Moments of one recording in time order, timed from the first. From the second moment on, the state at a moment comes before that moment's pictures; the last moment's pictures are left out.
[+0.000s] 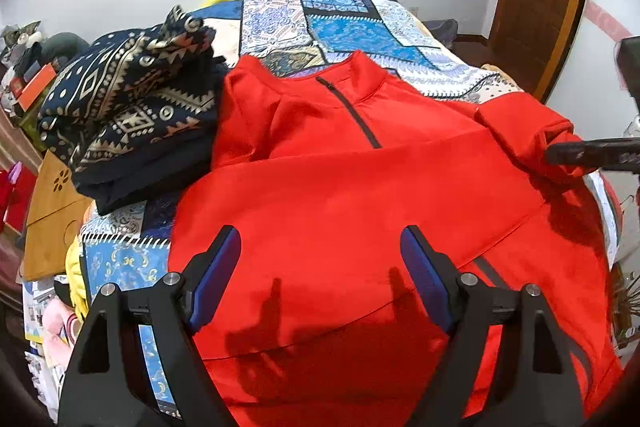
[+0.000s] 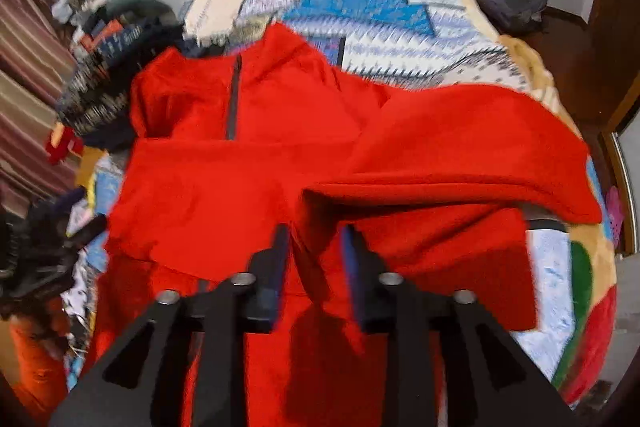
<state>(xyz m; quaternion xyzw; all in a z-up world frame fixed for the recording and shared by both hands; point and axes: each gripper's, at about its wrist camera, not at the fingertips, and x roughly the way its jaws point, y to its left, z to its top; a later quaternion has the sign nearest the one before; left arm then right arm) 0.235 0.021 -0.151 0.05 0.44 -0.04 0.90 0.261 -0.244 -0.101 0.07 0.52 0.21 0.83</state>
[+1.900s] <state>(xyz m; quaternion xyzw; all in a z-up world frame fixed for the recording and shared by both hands) 0.185 0.111 -0.118 -0.04 0.38 0.03 0.92 0.284 -0.044 -0.049 0.06 0.47 0.38 0.80</state>
